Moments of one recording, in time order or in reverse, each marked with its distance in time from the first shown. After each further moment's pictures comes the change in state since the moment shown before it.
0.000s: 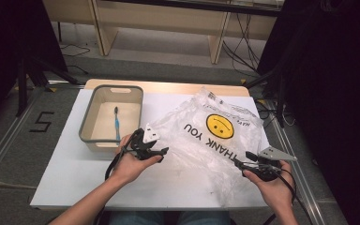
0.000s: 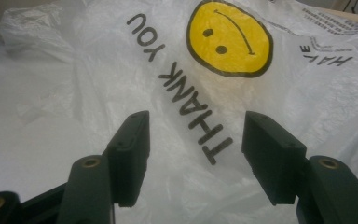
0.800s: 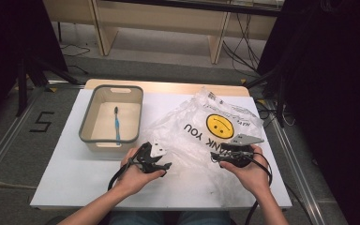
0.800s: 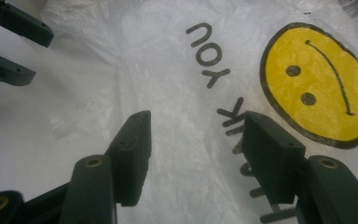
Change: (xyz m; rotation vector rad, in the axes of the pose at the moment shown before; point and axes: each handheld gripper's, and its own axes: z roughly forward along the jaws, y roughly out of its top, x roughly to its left) left arm -0.025 -0.022 0.019 0.092 -0.076 0.069; right arm 0.033 0.042 0.055 0.089 0.129 -0.162
